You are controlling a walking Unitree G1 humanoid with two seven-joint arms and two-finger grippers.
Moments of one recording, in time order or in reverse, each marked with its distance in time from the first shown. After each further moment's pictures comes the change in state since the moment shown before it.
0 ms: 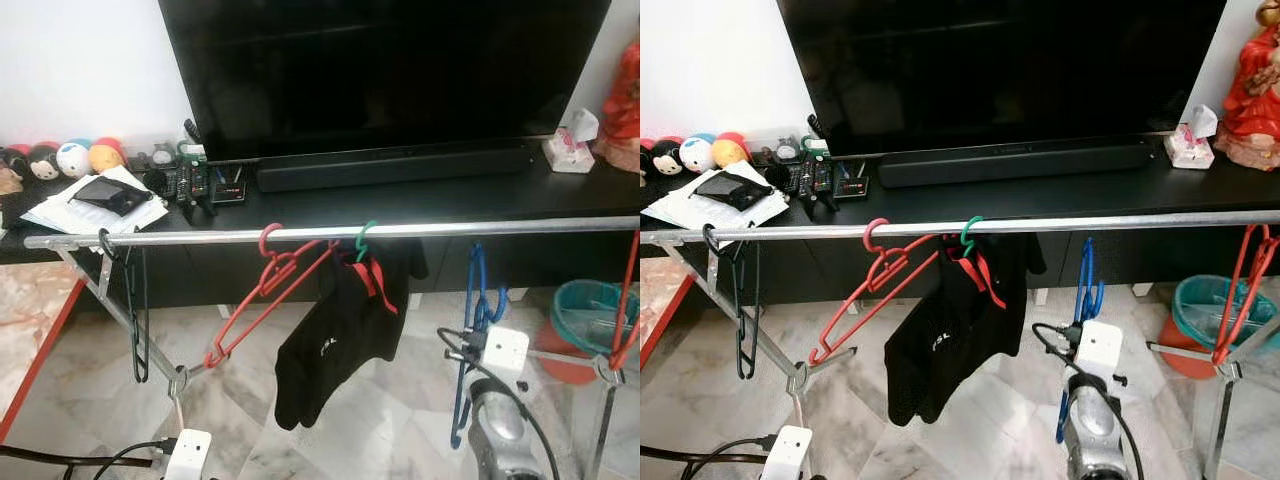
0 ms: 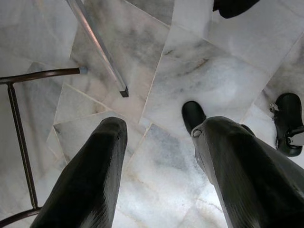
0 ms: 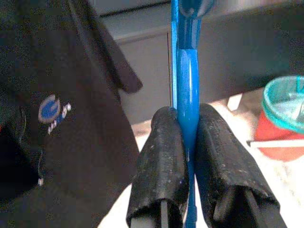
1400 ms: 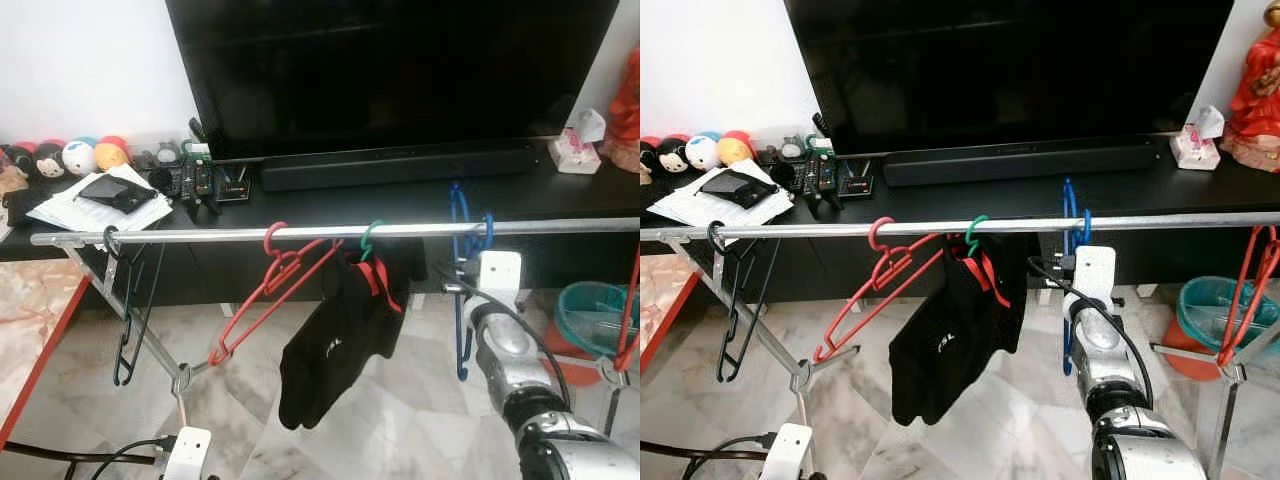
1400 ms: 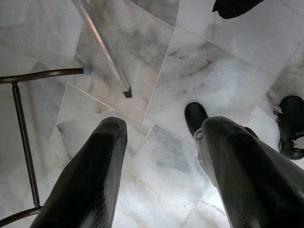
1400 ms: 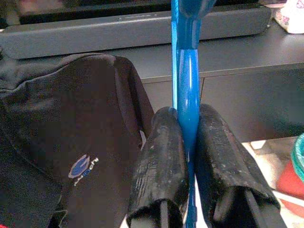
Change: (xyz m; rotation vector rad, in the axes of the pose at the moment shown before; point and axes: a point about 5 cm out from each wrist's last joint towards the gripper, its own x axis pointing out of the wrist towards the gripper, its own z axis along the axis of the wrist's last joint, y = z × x) left arm 0.000 0.001 0.003 0.001 -0.008 0.010; right arm 0.049 0.014 0.074 -0.075 -0.028 0.137
